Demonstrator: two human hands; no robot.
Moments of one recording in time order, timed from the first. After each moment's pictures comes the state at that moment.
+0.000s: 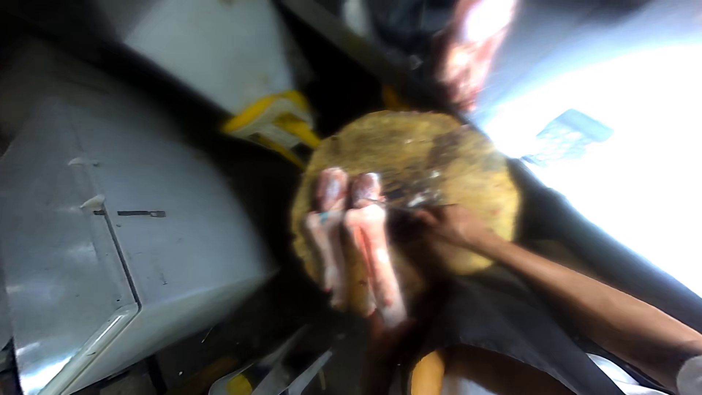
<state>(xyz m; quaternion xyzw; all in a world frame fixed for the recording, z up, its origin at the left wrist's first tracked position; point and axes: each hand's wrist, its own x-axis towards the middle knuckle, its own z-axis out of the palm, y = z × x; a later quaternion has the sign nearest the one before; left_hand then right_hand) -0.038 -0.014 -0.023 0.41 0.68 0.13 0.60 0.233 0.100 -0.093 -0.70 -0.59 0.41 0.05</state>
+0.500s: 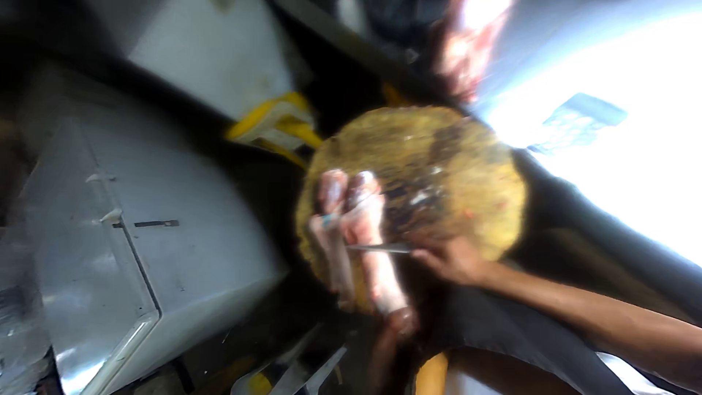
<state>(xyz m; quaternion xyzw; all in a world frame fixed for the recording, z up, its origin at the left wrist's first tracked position) -0.026 -0.005 0.001 0.16 0.45 0.36 0.80 0.196 0.043 -0.100 -0.59 -0.66 0.40 0.25</state>
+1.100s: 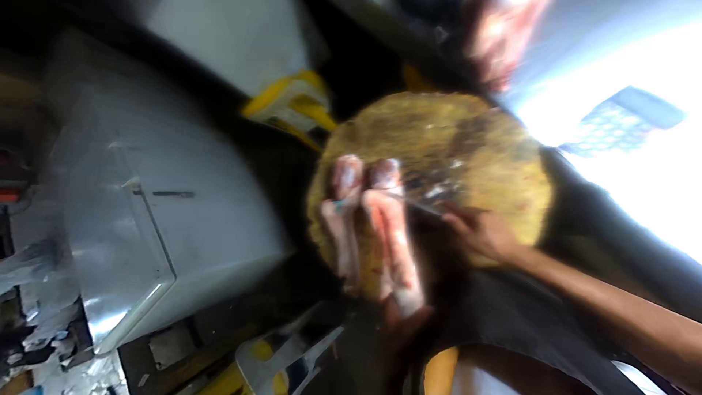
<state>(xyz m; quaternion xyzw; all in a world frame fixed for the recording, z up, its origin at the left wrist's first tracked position) -0.011 0.004 0.022 0.39 0.68 0.16 0.60 0.240 0.067 -0.114 -0.67 -0.61 0.39 0.18</state>
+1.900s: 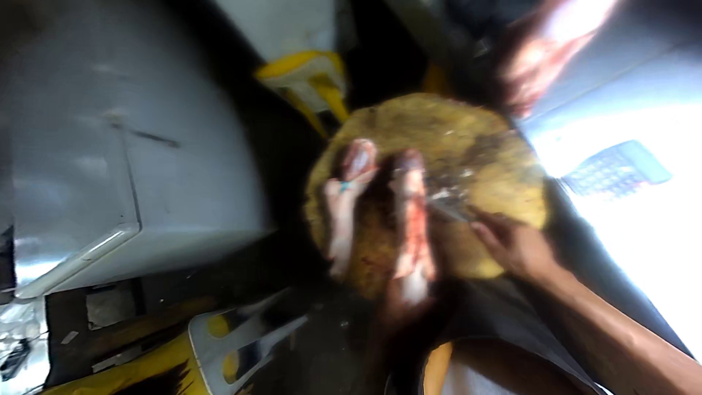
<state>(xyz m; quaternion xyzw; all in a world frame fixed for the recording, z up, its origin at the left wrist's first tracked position) -0.006 -0.001 0.010 0.48 0.68 0.11 0.54 0.265 0.048 -0.069 -0.65 -0.68 0.28 0.19</state>
